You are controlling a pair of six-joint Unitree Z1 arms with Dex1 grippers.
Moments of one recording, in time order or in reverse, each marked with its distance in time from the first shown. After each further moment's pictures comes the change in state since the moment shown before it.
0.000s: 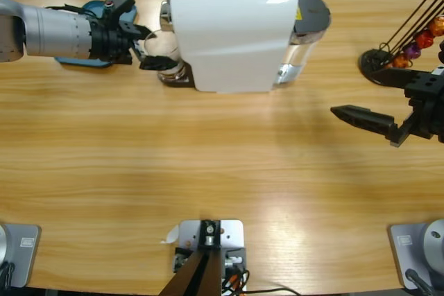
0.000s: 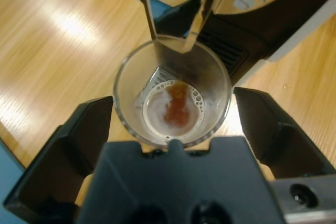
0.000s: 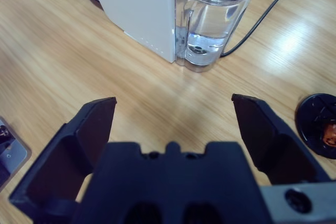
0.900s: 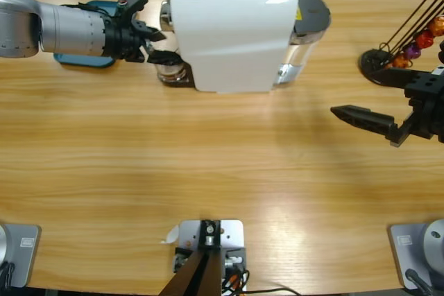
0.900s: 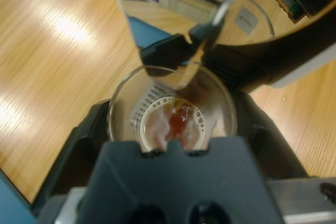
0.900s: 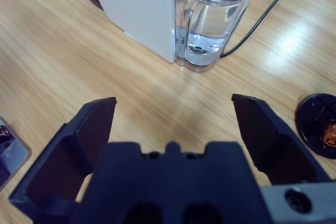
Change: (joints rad) arm 0 -0.031 0.043 -0.048 -0.001 0.019 -0.036; arm 1 0.000 0.000 0.000 0.000 0.000 0.000
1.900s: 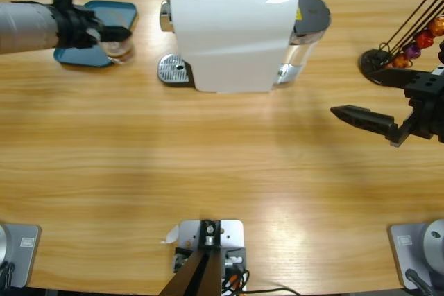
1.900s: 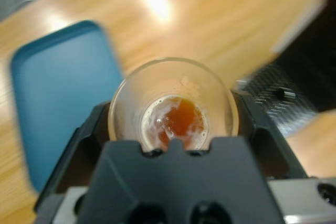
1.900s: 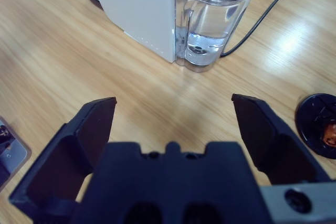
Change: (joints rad) arm 0 0.073 -0.164 0.124 -0.016 0.410 -0.239; arm 1 0.000 0.000 0.000 0.000 0.000 0.000
